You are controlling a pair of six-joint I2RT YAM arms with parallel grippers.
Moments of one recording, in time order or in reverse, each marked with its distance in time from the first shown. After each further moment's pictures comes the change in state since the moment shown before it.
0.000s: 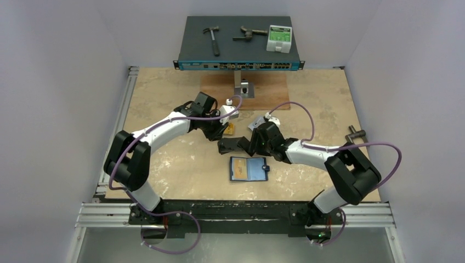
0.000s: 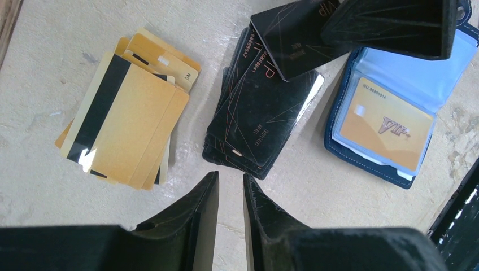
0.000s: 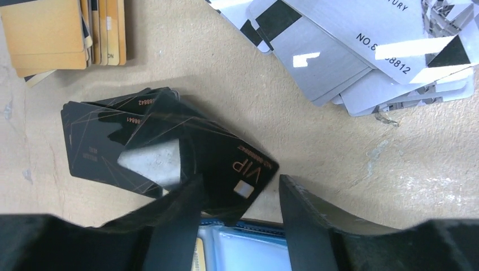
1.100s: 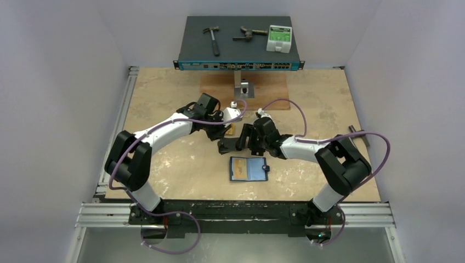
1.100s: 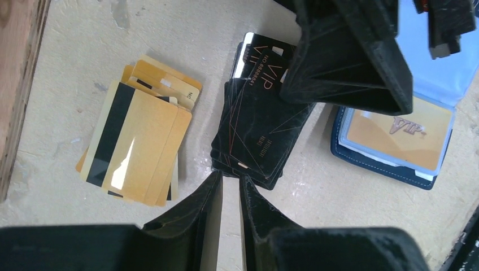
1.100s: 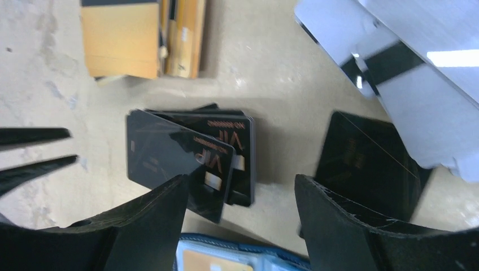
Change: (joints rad) left arm -0.032 0.003 0.003 0.029 -0.014 0.082; right arm -0.011 0.082 0.059 0.111 -0.147 -0.014
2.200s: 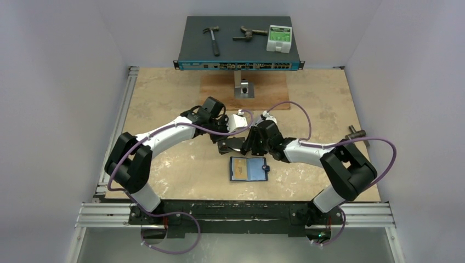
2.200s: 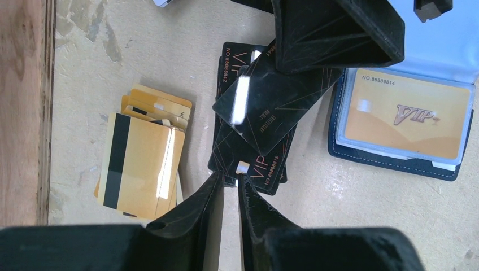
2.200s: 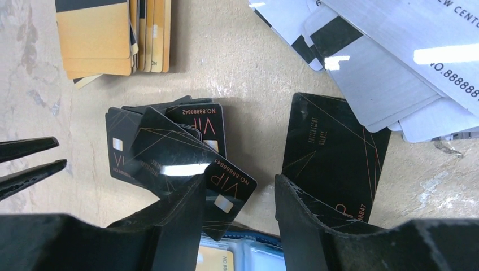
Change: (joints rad) left arm -0.068 -0.015 -0.026 0.035 -0.048 0.154; right arm 0.000 -0.040 -0.052 -0.003 0.056 0.018
